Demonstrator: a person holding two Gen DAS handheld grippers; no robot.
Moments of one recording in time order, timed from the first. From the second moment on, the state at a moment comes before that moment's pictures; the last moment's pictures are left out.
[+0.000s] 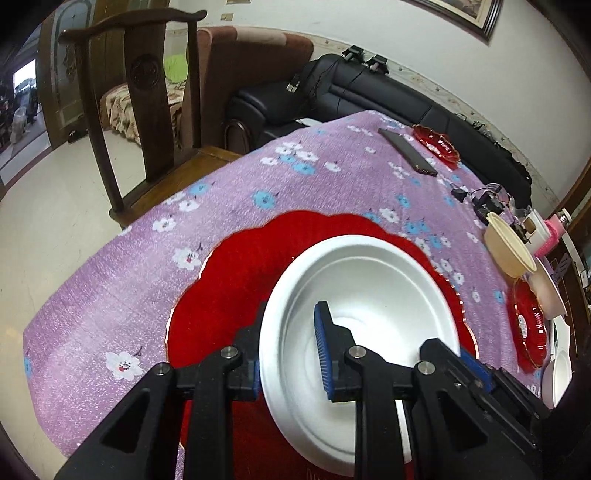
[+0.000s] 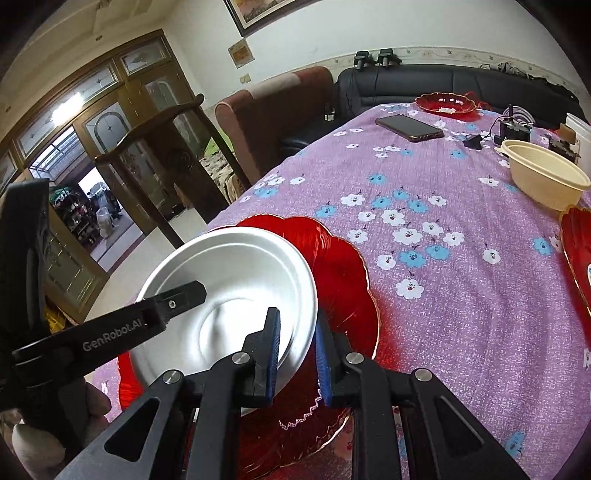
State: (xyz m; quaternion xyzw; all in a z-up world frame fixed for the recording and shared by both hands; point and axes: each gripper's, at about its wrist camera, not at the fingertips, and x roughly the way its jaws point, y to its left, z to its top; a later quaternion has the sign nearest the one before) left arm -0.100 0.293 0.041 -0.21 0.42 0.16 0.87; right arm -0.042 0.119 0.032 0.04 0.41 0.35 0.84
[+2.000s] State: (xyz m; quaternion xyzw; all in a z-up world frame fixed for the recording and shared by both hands) left arm -0.152 0.211 0.110 -0.01 0.31 0.16 0.94; right arm -0.057 -0.084 0.076 0.12 0.34 0.13 0.93
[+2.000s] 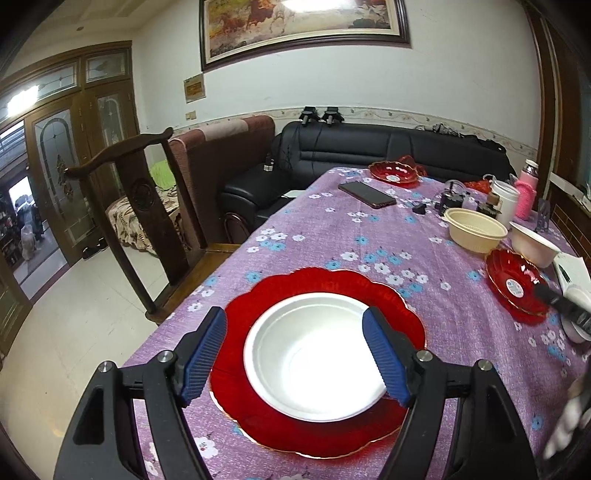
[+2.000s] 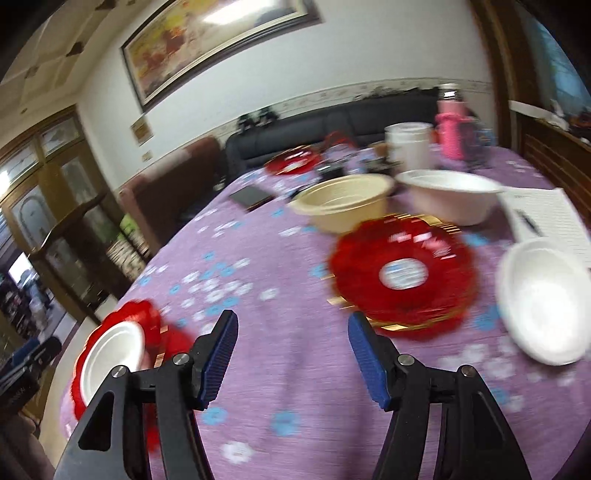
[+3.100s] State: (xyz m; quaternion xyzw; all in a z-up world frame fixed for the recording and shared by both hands) left arm -0.060 0.021 0.060 0.02 0.44 -0.08 0.89; right arm -0.032 -0.292 0.038 0.22 0.36 -0.05 0.90
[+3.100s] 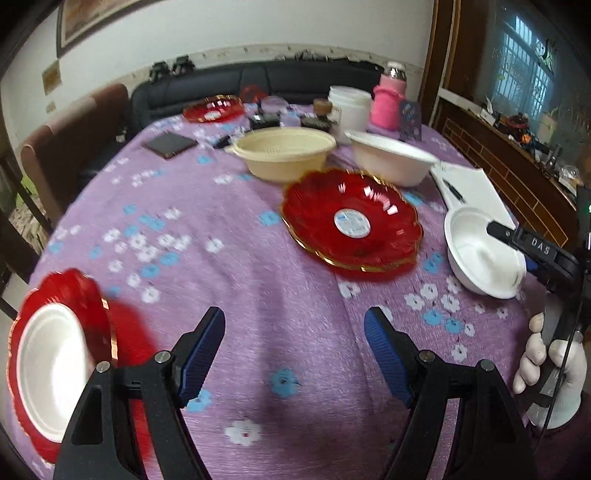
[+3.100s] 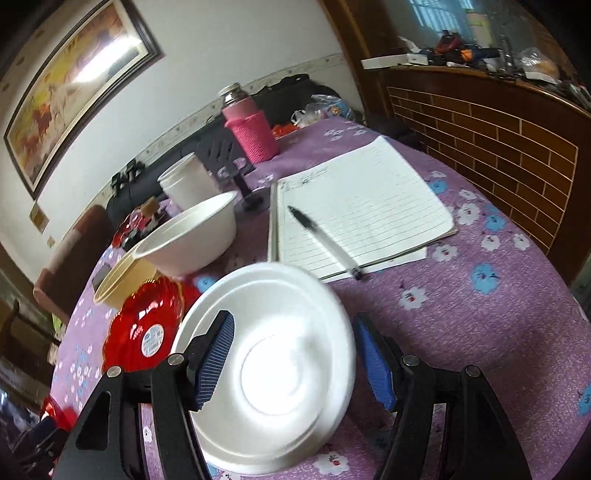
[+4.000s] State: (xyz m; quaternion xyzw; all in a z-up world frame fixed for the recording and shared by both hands) left arm 0.039 0.060 0.037 -0.12 0.49 -0.07 0.86; right arm 0.086 -0.168 0.039 0.11 0.44 0.02 0.89
